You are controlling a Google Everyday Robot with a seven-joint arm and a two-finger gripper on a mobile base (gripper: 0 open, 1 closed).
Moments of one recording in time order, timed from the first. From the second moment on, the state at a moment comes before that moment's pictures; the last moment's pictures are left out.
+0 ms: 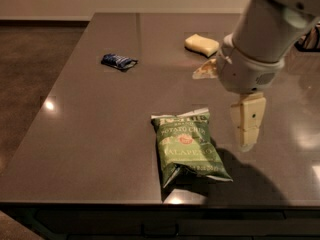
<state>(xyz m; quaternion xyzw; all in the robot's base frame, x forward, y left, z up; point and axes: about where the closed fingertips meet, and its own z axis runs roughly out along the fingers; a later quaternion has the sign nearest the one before) 0.442 -0.124 0.920 -0.81 0.58 0.00 0.10</state>
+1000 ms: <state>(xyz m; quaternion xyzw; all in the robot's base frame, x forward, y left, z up) 0.413 -0.071 0.856 -0.92 0.38 0.06 0.04</state>
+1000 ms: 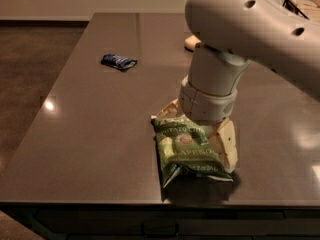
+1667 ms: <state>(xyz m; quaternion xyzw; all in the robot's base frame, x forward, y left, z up) 0.424 -0.069 0.844 -0.91 0.40 0.05 0.04</state>
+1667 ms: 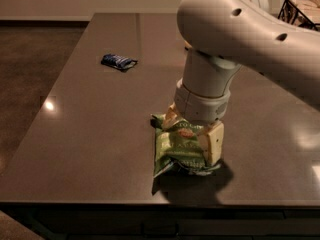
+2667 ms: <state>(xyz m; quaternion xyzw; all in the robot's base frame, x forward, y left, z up) 0.493 -0.015 0.879 -0.84 0.53 0.04 0.09</state>
